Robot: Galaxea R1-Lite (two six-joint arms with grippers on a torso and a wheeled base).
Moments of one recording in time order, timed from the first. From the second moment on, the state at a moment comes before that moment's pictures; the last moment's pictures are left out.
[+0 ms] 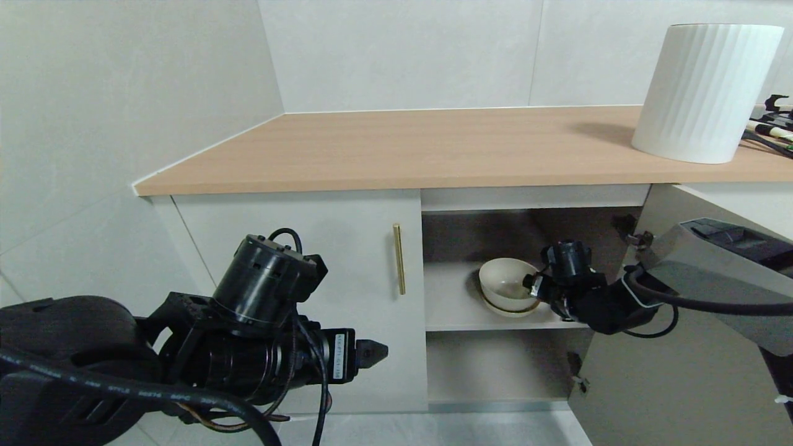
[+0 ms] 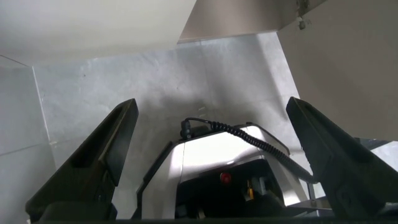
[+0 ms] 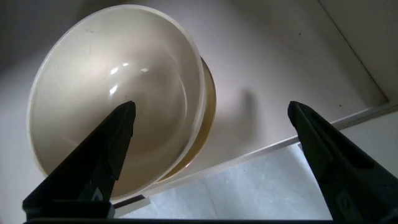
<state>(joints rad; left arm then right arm) -0.64 1.64 -0.83 -0.01 0.10 -0.53 0.30 2.39 -1.25 -0.54 -0.38 0.58</state>
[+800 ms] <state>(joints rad) -0.56 1.33 -0.72 0.00 0.10 -0.45 0.41 1.74 -0.93 -0.08 -0.19 0.55</state>
